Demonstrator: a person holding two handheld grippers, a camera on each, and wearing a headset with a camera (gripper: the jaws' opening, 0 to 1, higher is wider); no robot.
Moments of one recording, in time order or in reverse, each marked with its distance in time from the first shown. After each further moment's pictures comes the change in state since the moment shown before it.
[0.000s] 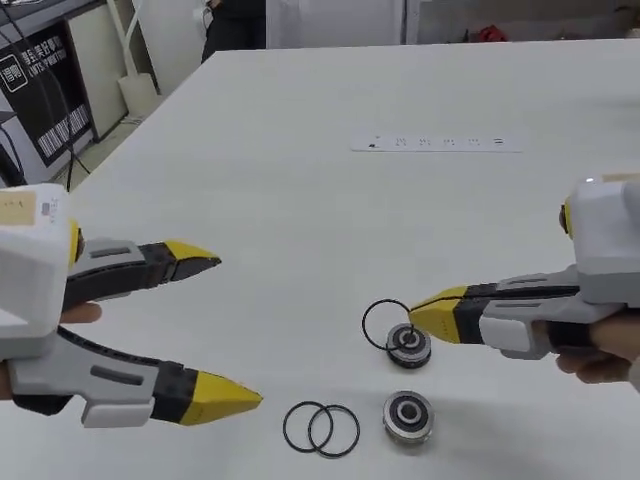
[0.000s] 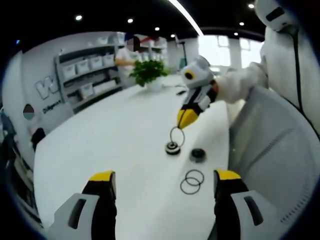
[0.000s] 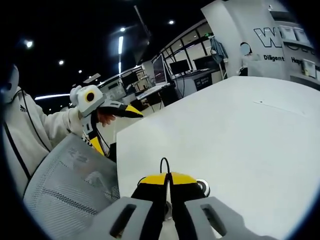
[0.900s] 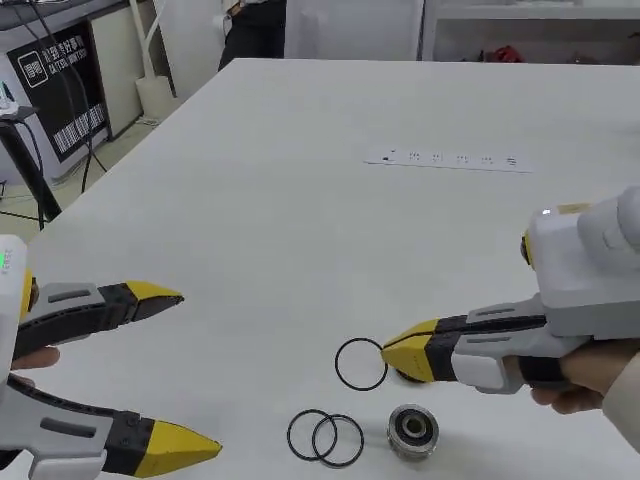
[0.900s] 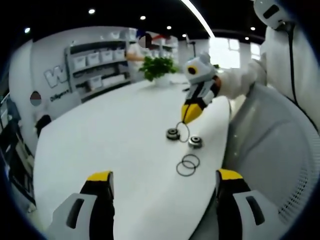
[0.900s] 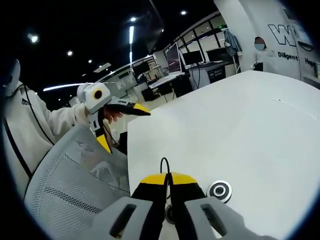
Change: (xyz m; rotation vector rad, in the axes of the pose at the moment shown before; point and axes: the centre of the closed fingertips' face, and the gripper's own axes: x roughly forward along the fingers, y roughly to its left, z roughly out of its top) left arm -0.024 -0.007 -0.037 -0.082 0.014 0.045; right arm 0.025 0.031 -0.010 -0.042 0.097 0.103
